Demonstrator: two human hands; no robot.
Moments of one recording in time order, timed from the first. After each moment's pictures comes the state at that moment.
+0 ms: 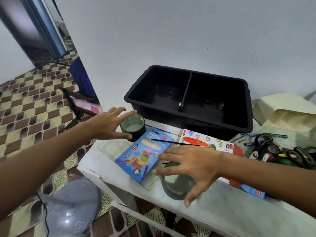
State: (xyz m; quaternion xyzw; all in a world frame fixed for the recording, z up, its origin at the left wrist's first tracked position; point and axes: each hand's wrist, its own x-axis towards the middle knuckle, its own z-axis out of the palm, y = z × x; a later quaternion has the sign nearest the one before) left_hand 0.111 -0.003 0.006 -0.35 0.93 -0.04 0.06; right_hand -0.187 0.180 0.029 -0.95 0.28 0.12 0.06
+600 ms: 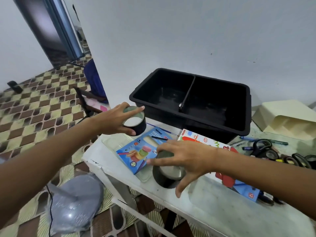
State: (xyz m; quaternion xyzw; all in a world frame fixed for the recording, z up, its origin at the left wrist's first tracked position) left_hand 0.096 0.025 0.031 -0.36 0.93 0.02 0.01; right_hand -0.186 0.179 0.044 -0.97 0.25 0.03 0.04
